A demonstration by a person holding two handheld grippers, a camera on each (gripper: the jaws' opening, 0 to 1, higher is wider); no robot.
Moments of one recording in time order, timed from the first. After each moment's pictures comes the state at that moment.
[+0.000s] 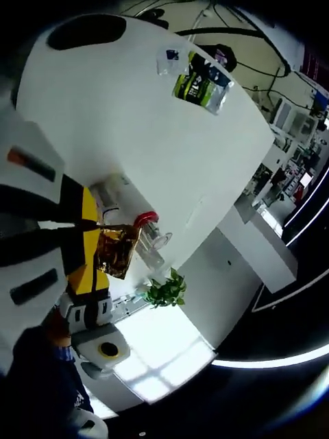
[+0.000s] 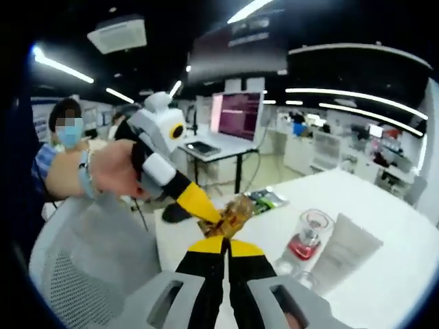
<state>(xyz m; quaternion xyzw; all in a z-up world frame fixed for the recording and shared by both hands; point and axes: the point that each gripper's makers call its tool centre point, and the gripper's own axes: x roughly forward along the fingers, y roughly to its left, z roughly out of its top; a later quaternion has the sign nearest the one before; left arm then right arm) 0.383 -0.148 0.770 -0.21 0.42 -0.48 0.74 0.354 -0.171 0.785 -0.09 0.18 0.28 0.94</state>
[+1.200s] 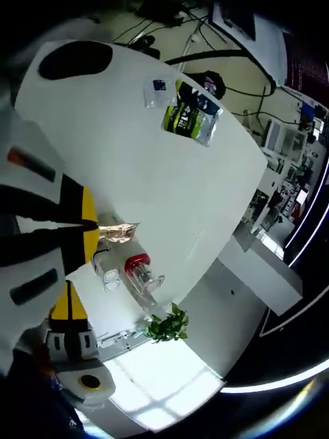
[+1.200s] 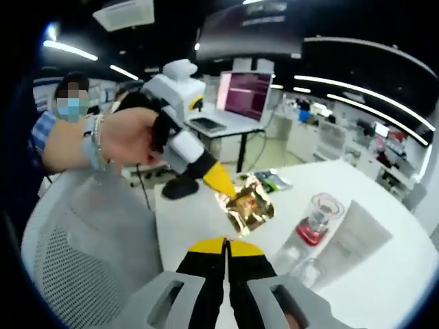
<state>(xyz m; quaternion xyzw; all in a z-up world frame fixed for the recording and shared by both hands) 0.425 -0.137 0.746 -0.14 0.43 -0.39 0.80 0.348 -0.170 0.759 -0.13 0.23 0.29 0.92</state>
